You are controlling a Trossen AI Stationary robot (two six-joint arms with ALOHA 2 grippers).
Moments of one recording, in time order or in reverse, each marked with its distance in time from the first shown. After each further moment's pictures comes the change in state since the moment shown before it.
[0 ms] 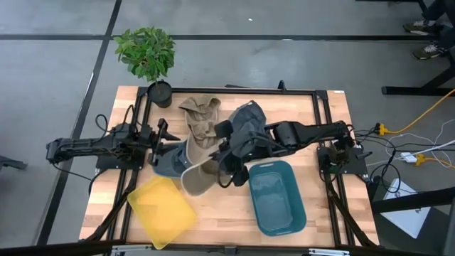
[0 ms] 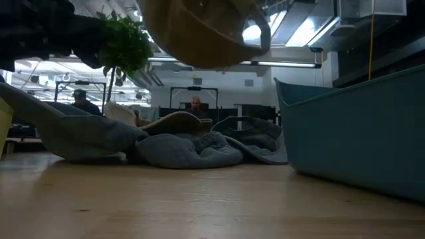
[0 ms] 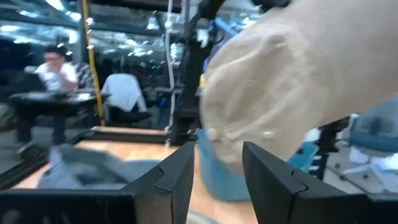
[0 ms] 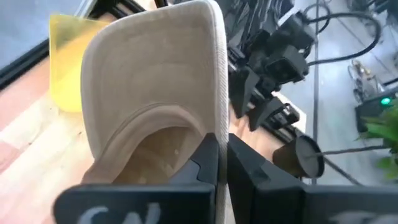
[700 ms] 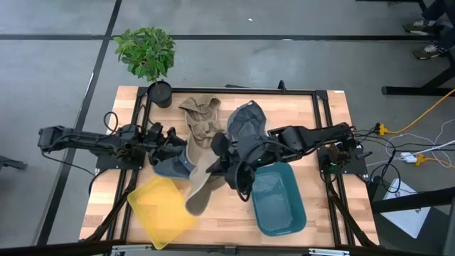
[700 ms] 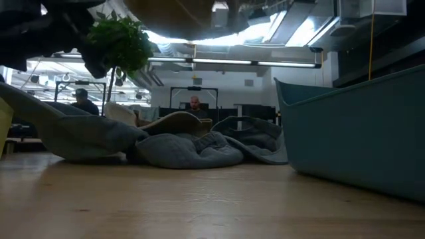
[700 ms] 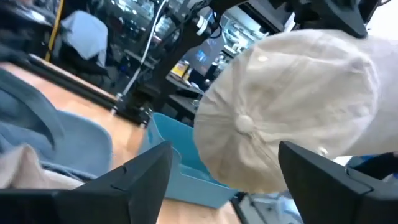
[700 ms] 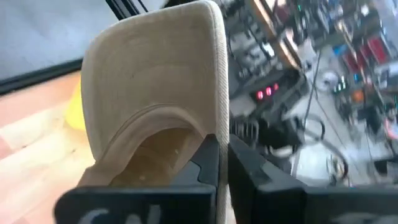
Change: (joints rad) left arm -0.065 0.366 0.002 0.378 0.024 -0.507; right arm 0.049 -0.005 0.000 0.138 -0.149 -0.336
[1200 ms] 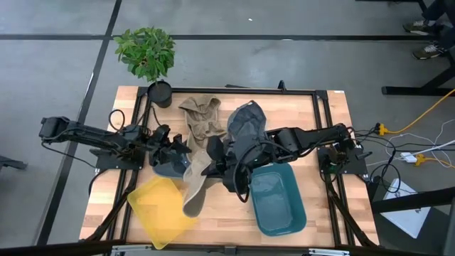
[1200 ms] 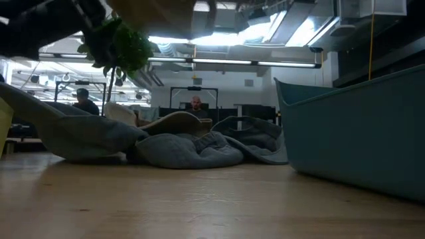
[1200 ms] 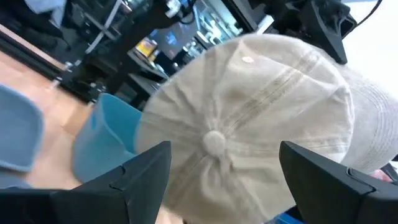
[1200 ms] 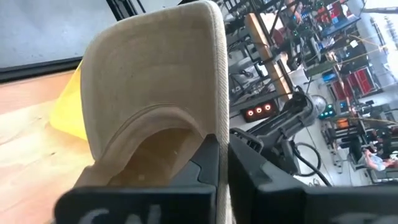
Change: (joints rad) left arm -0.092 0.220 0.111 0.140 0.046 -0.189; right arm -0.001 0.020 0.000 0.062 -0.029 -0.112
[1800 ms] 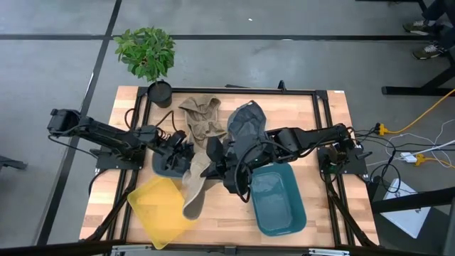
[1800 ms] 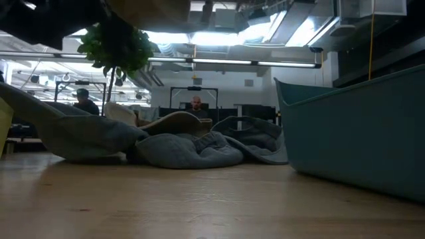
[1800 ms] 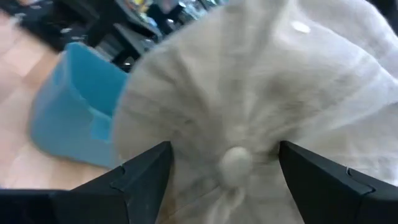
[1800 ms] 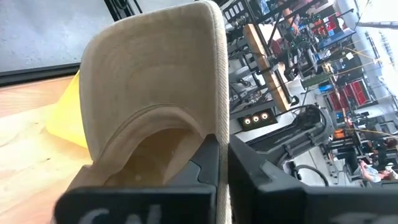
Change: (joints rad) left arm -0.052 0.291 0.183 0.006 0.095 -0.081; right arm -0.002 0.001 0.000 0.023 -0.026 -0.022
